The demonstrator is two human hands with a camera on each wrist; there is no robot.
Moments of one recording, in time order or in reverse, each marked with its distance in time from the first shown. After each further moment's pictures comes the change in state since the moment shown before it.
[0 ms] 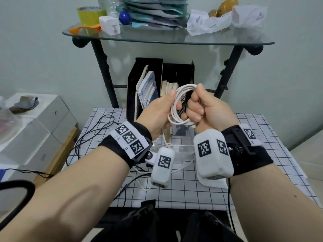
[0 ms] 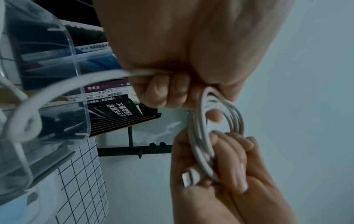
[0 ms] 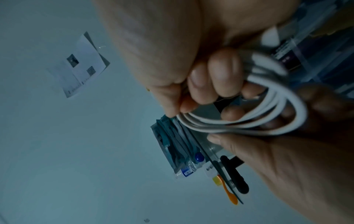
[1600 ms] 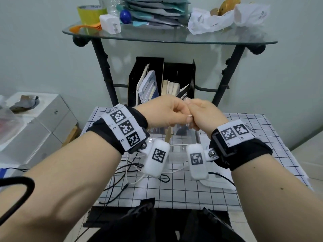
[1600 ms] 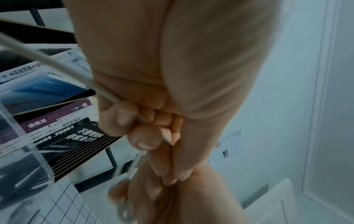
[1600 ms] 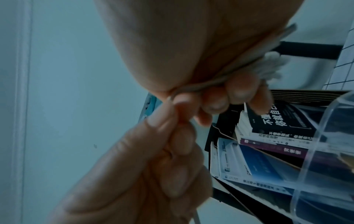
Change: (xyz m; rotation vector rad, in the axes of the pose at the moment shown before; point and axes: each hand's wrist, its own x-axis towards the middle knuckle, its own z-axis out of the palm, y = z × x) left_hand -0.004 0.043 -0.006 0.811 -0.407 0.044; right_hand 0.014 0.006 -0.016 -1.102 0.109 -0.018
